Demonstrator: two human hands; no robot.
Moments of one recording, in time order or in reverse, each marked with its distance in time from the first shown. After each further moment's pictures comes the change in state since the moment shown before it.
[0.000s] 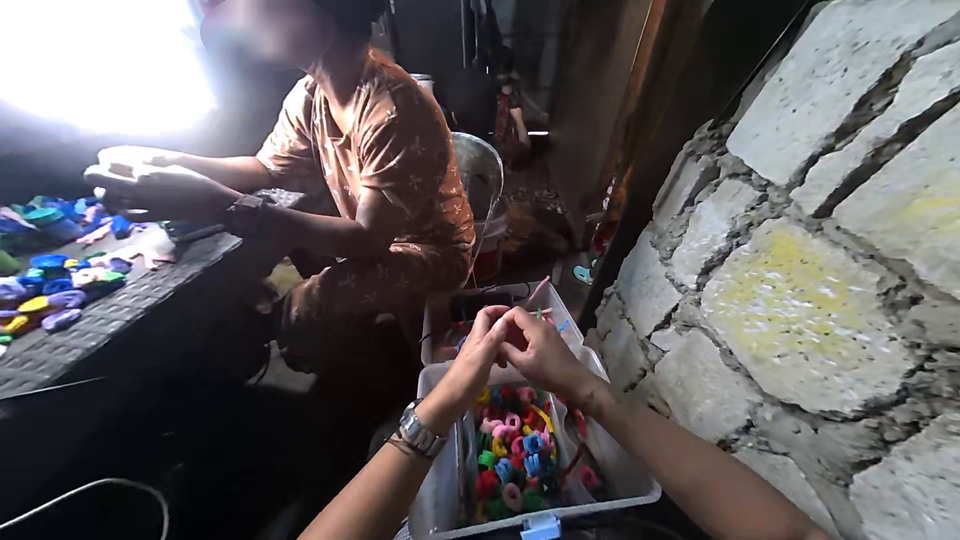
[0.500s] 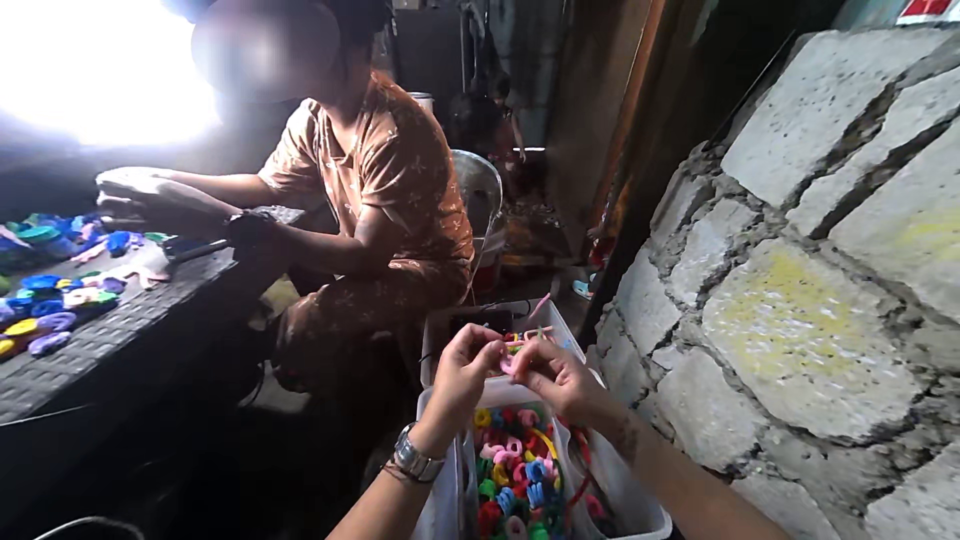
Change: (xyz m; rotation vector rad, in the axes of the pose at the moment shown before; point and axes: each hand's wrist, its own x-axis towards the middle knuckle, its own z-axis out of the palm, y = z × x) left_hand -0.001 0.007 -0.006 0.001 0.221 0.148; right_hand -0.018 0.003 -0.017 0.444 -0.091 -0.166
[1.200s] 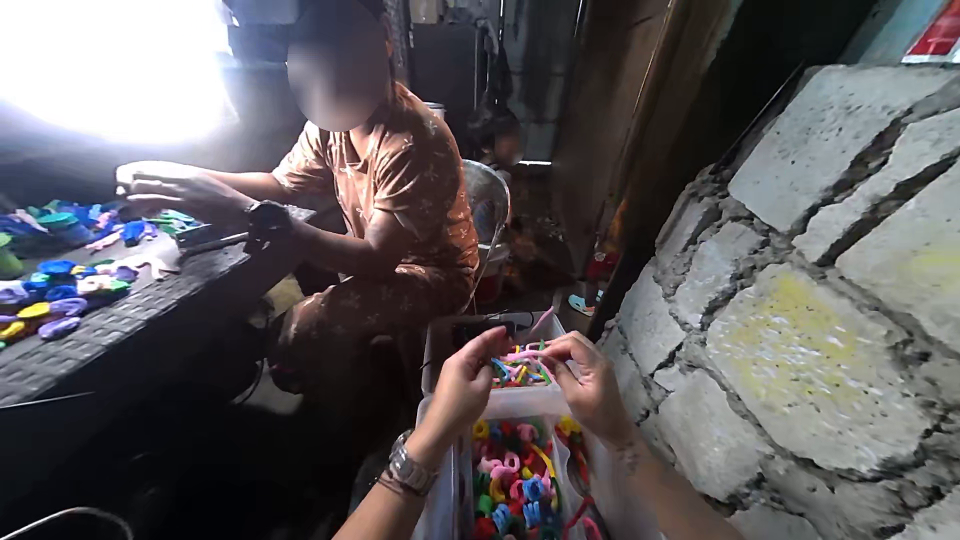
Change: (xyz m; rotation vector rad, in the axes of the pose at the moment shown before) left_hand 0.001 0.003 -0.009 0.331 -0.124 0.034; right_hand -0.001 0.020 -0.018 -0.548 0.391 -0.258
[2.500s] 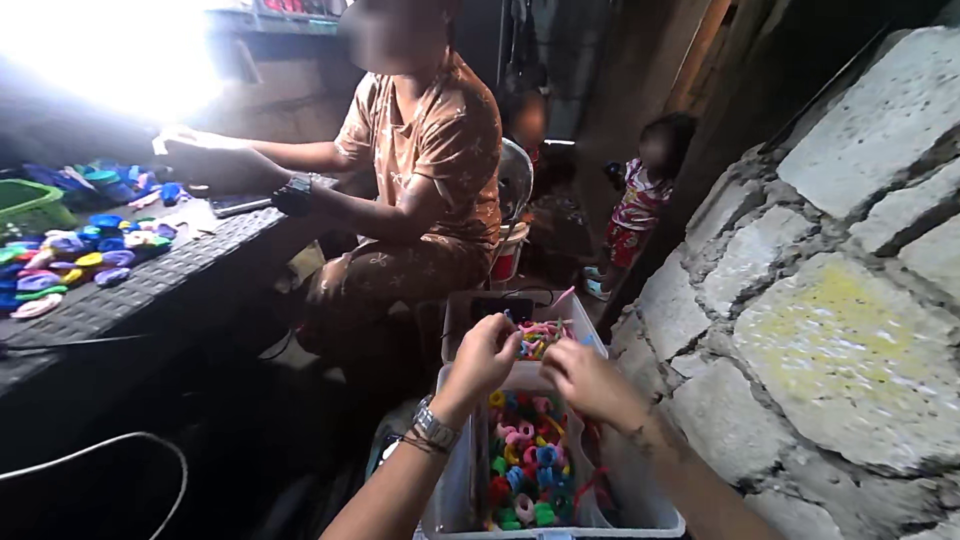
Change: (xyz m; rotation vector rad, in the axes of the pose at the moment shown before) left_hand 0.001 -0.002 -0.004 0.329 0.010 -0.123; right_hand 0.005 -0.023 -0.001 -0.369 -0.845 0.411
